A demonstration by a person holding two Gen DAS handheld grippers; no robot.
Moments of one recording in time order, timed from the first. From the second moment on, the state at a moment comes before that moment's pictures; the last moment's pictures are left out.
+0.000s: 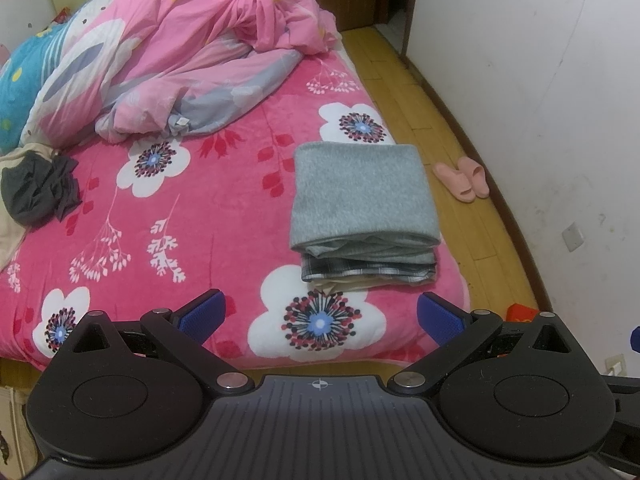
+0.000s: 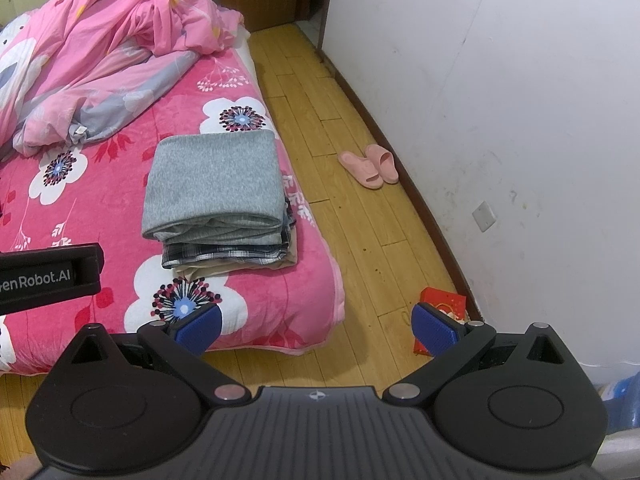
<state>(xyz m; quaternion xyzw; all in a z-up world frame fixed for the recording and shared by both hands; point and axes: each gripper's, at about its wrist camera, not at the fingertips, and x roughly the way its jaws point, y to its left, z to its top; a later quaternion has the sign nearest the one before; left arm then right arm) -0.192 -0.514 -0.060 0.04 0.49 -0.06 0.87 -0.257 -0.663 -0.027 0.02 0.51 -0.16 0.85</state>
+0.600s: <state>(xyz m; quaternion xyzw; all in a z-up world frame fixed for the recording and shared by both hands) -0.194 -0.513 -0.059 0.04 0.49 -0.06 0.87 -0.261 -0.661 -0.026 0.02 0.51 -0.16 0.85</state>
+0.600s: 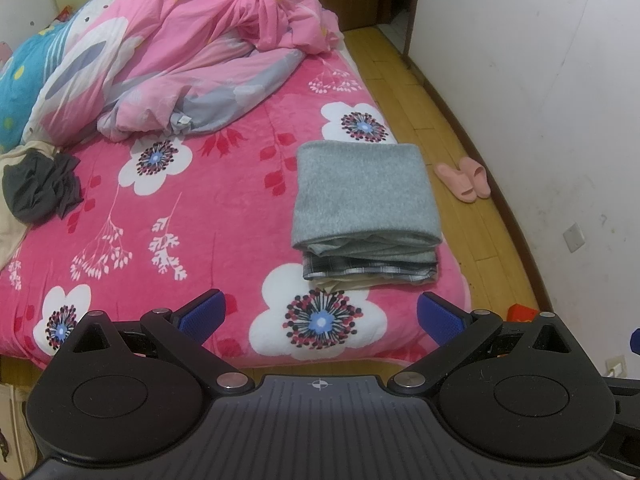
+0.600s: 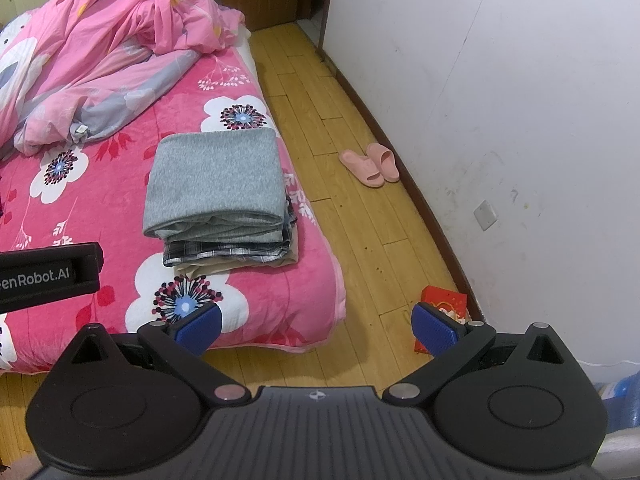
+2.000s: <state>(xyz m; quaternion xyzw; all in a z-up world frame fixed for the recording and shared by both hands) -0.195 -0.510 -0.059 0.03 0.49 -0.06 0.87 -0.264 -0.658 -0.026 0.02 0.51 -0.16 0.85</state>
